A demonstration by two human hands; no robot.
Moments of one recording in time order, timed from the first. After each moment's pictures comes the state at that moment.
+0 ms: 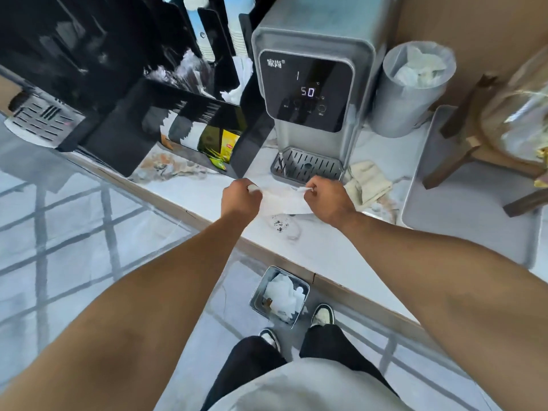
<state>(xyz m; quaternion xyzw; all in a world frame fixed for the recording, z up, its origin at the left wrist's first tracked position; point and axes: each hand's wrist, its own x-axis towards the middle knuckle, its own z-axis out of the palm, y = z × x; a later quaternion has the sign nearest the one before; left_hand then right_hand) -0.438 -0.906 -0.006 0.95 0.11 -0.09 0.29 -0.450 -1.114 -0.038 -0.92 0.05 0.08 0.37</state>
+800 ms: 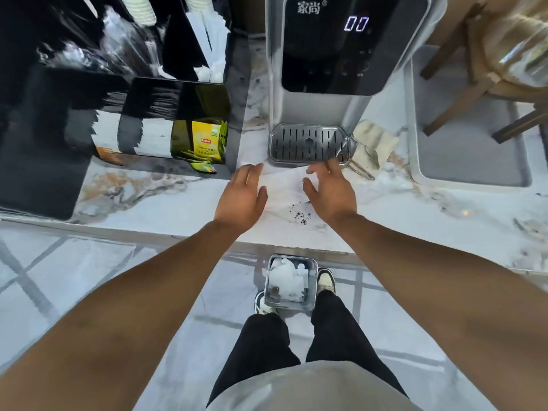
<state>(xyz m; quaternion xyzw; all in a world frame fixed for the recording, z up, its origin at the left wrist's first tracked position) -0.377 -0.835 -0.077 0.92 -0.29 -0.12 0.22 -0.456 -1.032 -0.082 -0.94 0.23 -0.01 0.24</state>
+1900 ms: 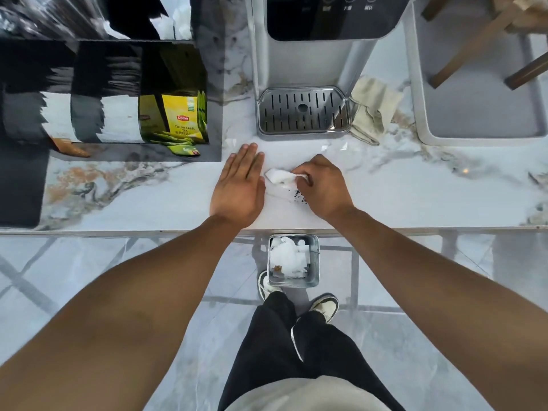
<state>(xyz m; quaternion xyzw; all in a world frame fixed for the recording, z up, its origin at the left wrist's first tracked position) -0.378 -0.830 -0.131 0.90 -0.40 -0.07 0.15 -0.476 -1.009 -0.104 -0.91 0.21 -0.02 0.36</state>
